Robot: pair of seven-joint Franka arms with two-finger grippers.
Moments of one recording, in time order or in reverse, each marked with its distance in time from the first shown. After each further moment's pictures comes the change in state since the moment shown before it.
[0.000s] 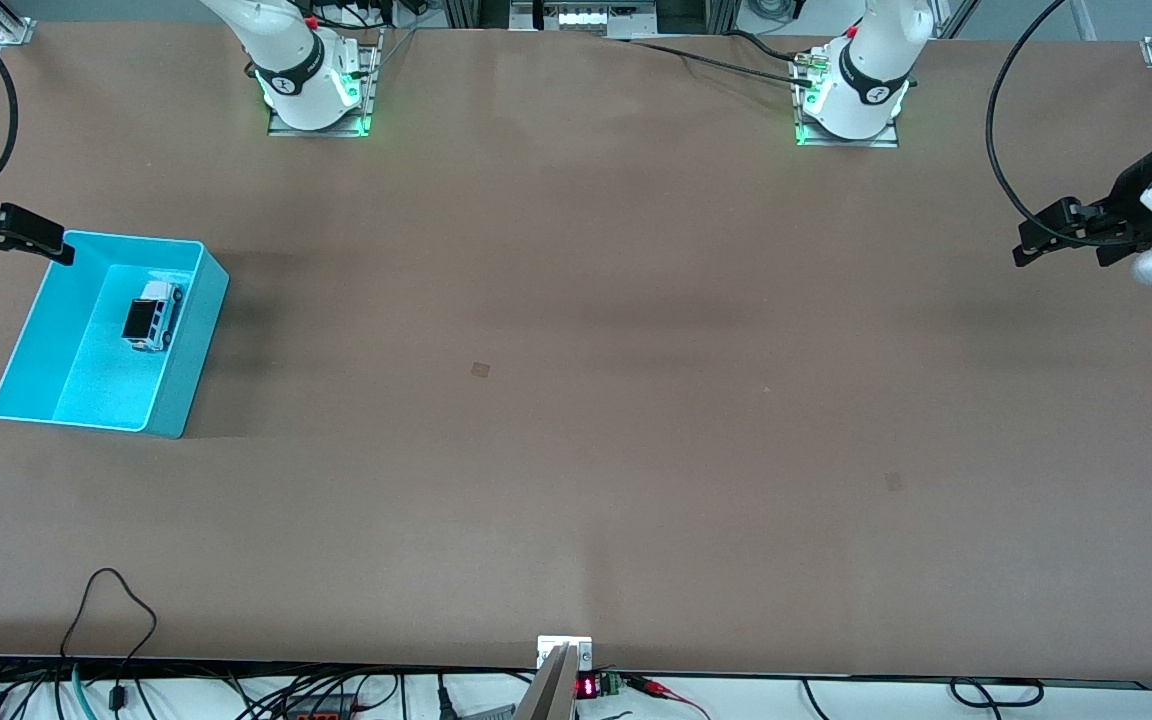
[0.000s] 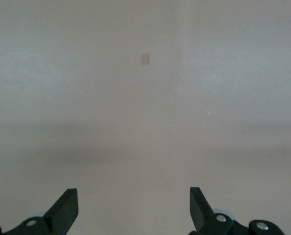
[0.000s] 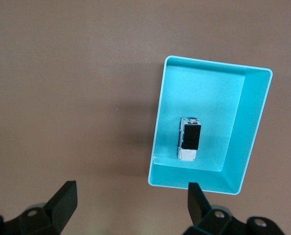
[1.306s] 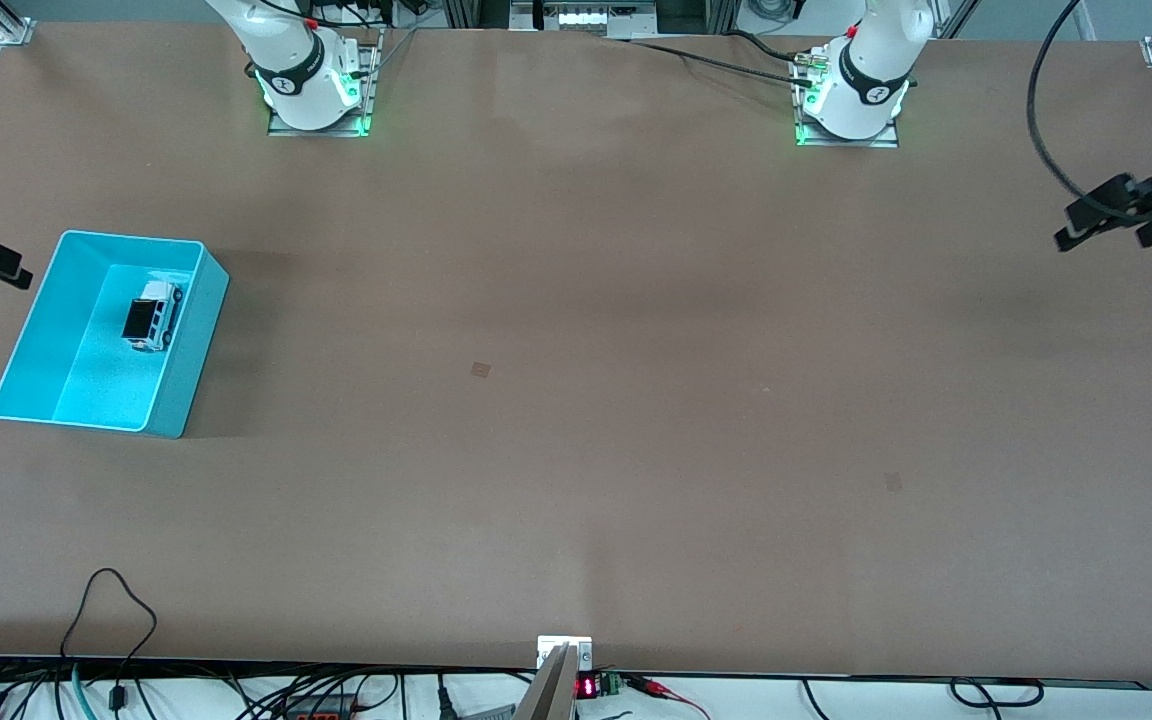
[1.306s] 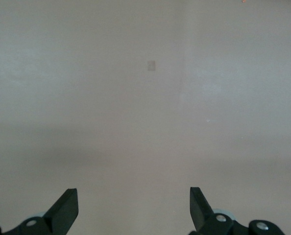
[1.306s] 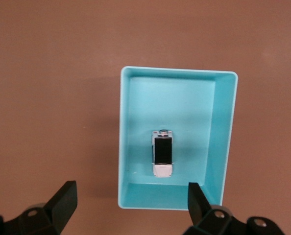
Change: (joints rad) left arm 0.004 -0.021 0.054 -0.005 -0.039 0.023 0.000; right arm -0.277 -0.009 0.158 -0.114 -0.007 0.181 -0.048
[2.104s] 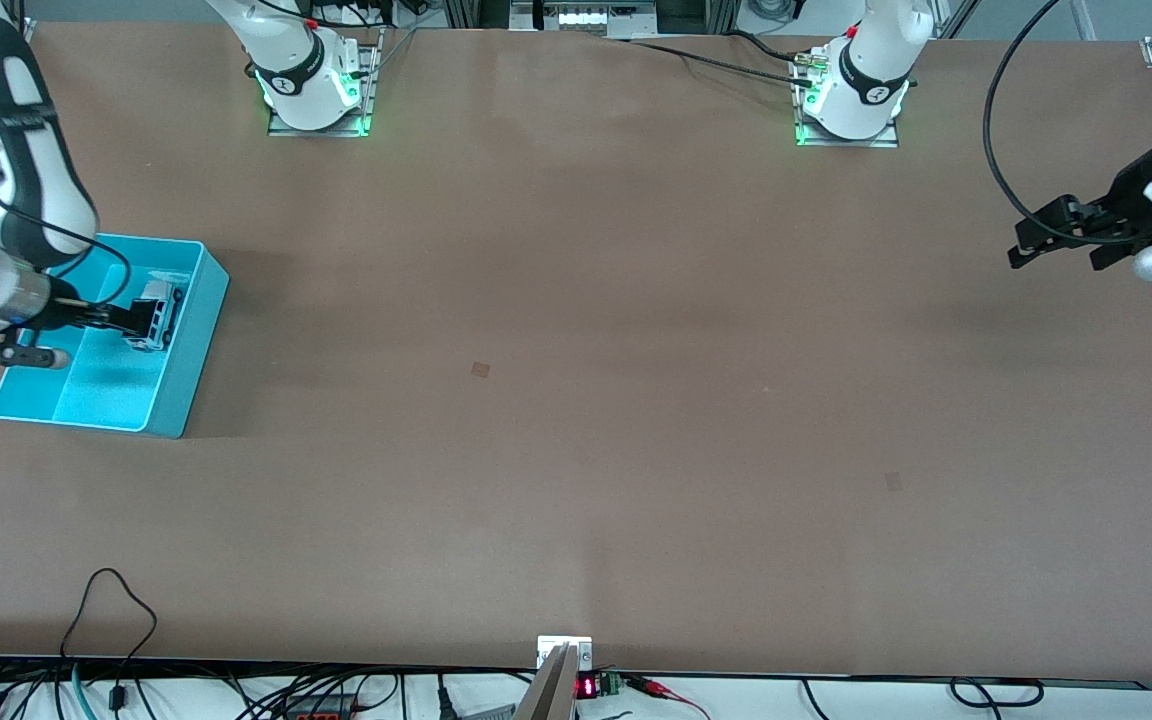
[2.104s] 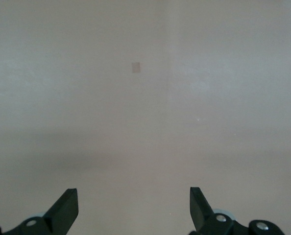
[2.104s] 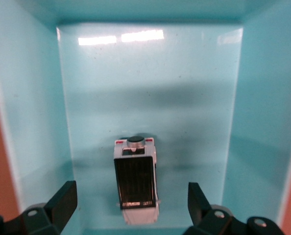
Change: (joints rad) left arm -0.057 0.002 0.006 0.003 0.000 0.005 0.006; right arm -0.038 0.218 -0.070 -0.314 -0.064 0.438 0.001
